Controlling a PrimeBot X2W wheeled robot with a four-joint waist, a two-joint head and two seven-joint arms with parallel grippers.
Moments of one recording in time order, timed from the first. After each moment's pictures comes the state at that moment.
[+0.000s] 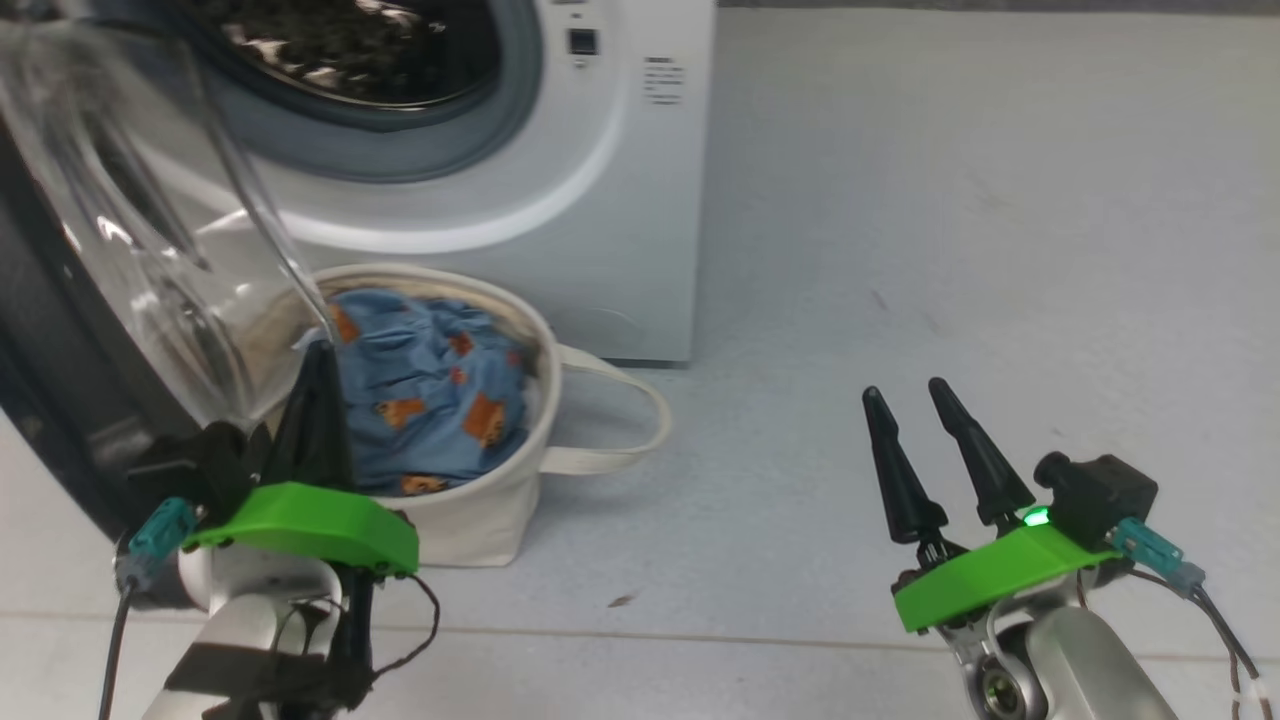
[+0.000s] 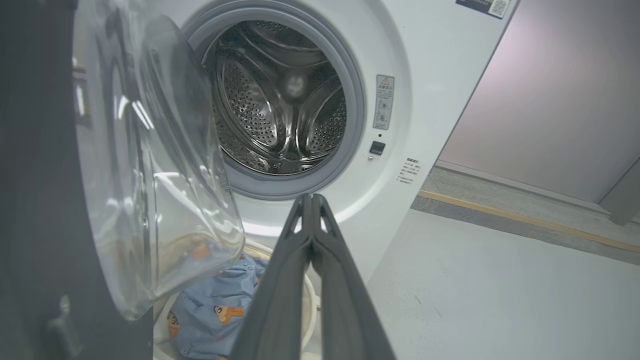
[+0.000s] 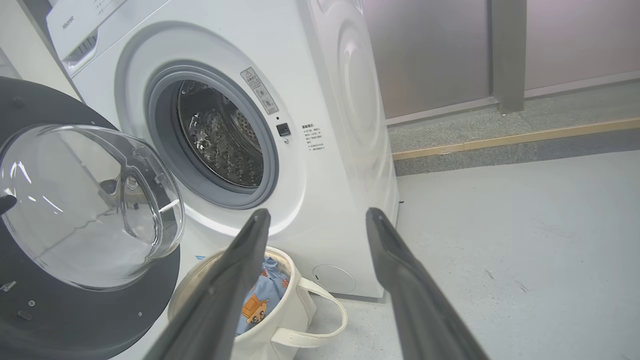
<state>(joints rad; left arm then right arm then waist) -0.34 0.27 -0.36 0.00 -0.65 0.32 -0.03 -0.23 -0.09 0.22 0.24 0.41 0.13 -0.22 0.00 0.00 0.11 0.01</state>
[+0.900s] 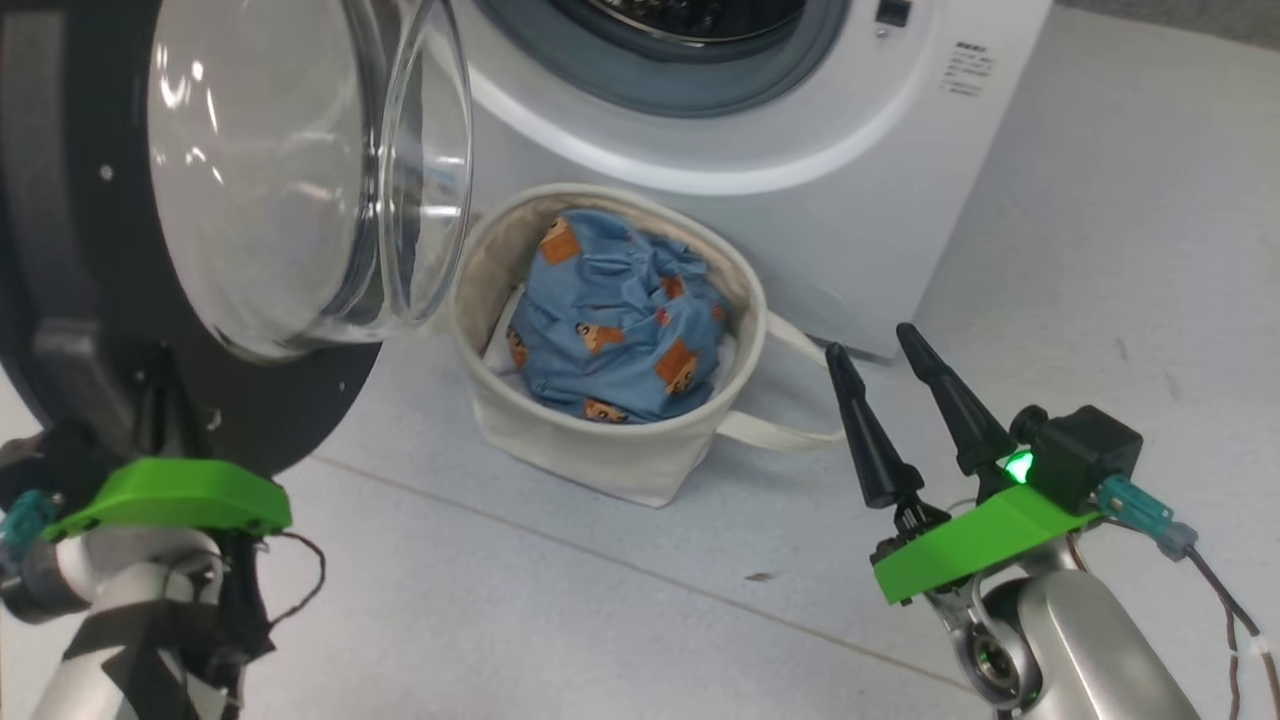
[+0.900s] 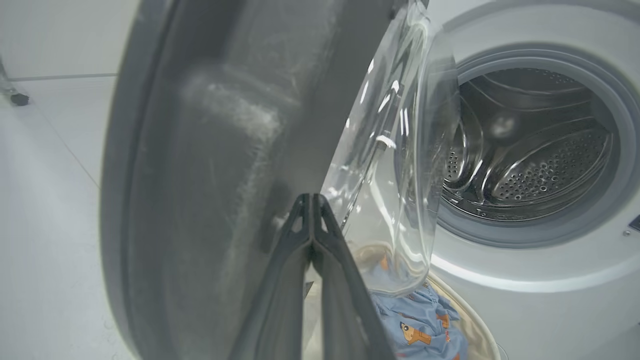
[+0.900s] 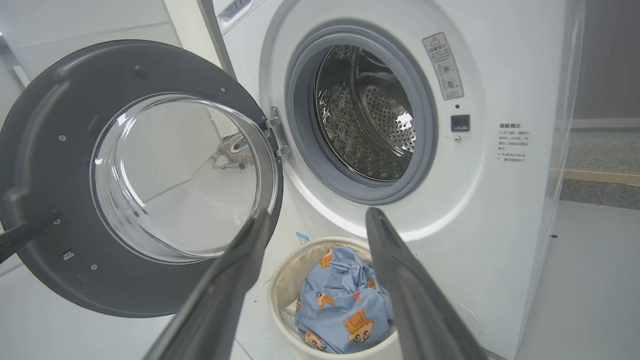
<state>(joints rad) -0.41 0.29 -0.19 0.28 -0.75 0.26 -0.15 -0.27 -0.10 0.26 0.10 0.35 0.13 -0.14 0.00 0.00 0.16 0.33</state>
